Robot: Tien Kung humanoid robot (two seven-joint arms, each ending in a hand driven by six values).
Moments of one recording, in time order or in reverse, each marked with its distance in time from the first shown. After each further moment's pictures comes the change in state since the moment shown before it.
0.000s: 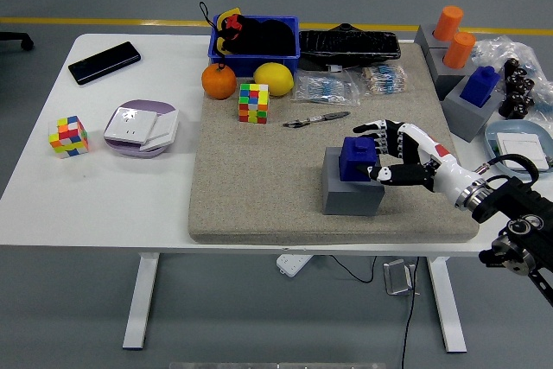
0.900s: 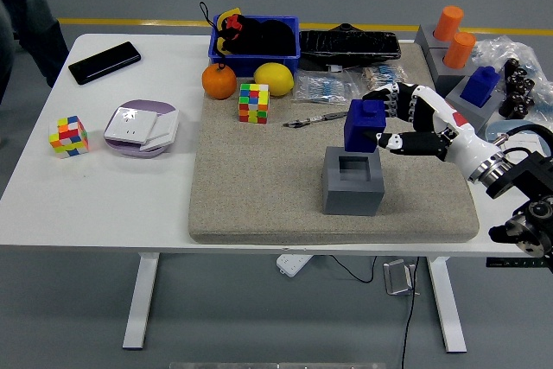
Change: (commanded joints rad) left arm -0.004 0.001 0.000 0.001 -0.004 -0.002 -0.001; right arm 0.013 -0.039 0.118 0.113 -0.019 -0.025 0.007
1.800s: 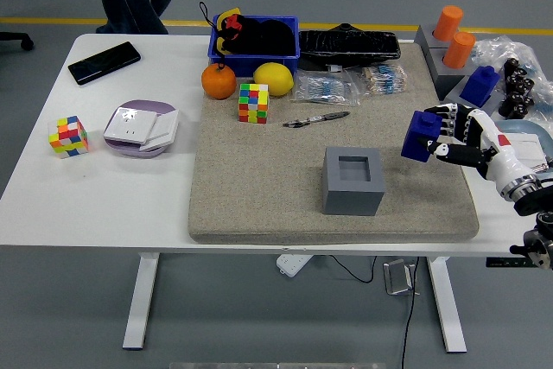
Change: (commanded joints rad) left arm 0.001 -0.003 0.009 -0.002 0.002 -0.002 0.000; right arm -0.006 0.052 -0.029 -0.395 0.068 -0.090 0.133
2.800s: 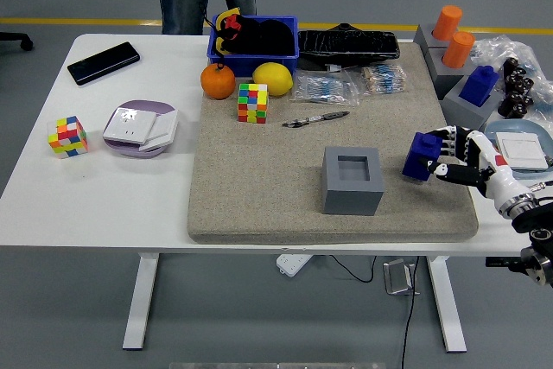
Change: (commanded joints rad) left arm -0.001 -0.002 -0.003 0.001 0.002 -0.002 -0.001; right arm -0.019 -0.008 0.004 0.037 -0.045 -0.012 0.035
